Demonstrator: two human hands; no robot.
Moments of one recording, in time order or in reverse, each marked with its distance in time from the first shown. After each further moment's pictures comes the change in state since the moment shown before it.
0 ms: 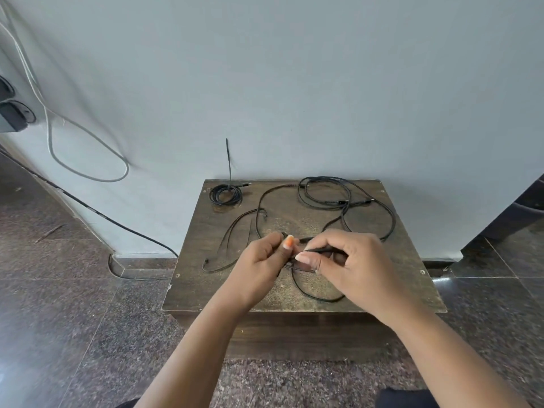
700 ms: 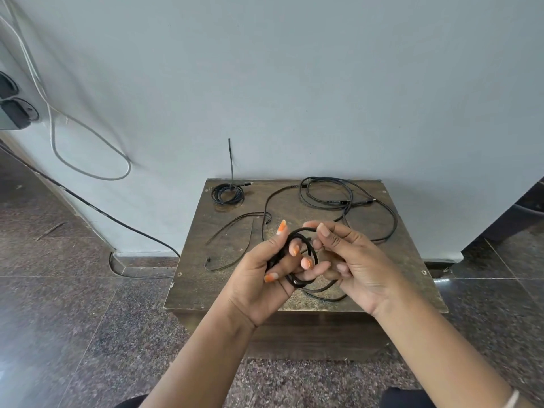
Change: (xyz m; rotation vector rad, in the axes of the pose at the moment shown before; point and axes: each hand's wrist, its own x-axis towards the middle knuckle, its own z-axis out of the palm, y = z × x) left_hand -0.005 0.005 0.011 -1.112 -0.211 -0.201; right_hand 0.009 0.019 0.011 1.128 -0.078 0.579
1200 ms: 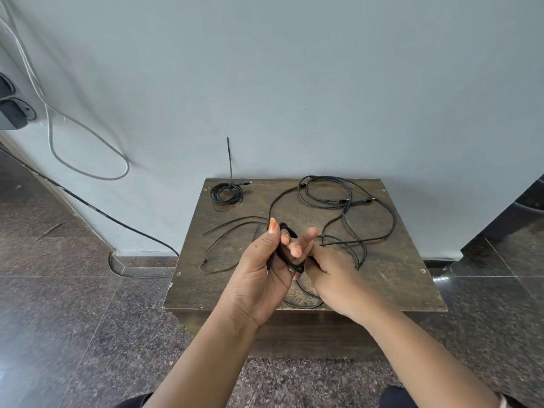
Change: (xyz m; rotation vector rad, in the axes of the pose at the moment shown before) left_hand 0.005 -0.008 -0.001 -0.023 0.130 0.224; right_hand 0.000 0.025 0.009 -1.184 0.051 -0.137
